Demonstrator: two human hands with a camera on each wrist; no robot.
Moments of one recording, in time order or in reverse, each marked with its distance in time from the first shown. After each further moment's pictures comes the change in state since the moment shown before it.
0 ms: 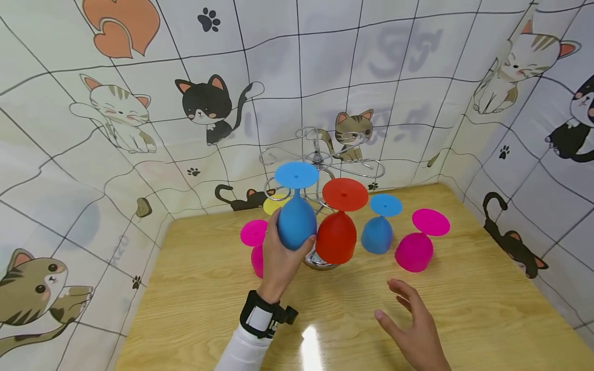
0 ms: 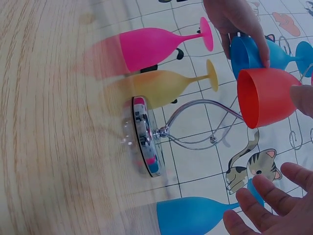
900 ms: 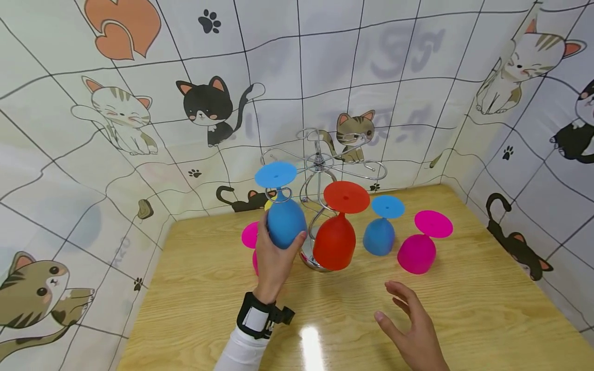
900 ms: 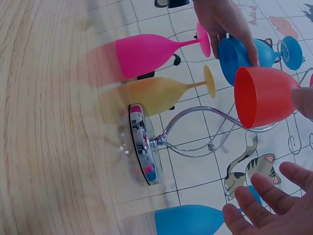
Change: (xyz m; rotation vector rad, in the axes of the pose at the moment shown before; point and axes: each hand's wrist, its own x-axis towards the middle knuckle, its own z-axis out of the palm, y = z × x) left_hand 0.006 -0.013 -0.007 -0.024 0.064 -0.099; right_hand 0.001 -0.001 0.006 0.082 -0.003 -0.025
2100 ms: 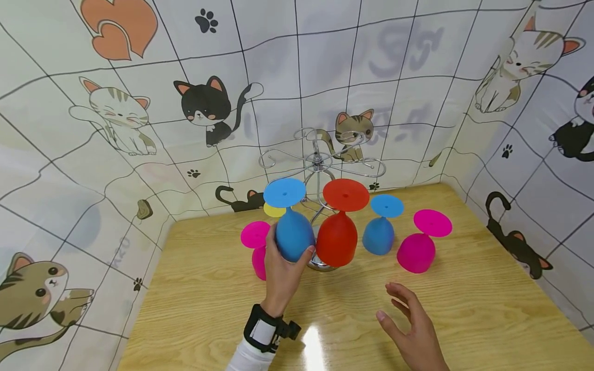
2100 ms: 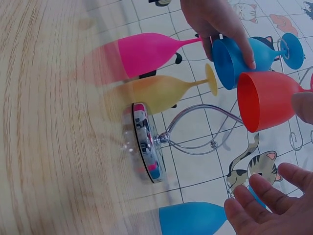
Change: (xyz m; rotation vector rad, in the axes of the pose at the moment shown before) left_hand -0.029 -0.012 0.015 -0.048 -0.032 0.016; right_hand -0.002 0.005 -0.001 0.000 -0.013 0.035
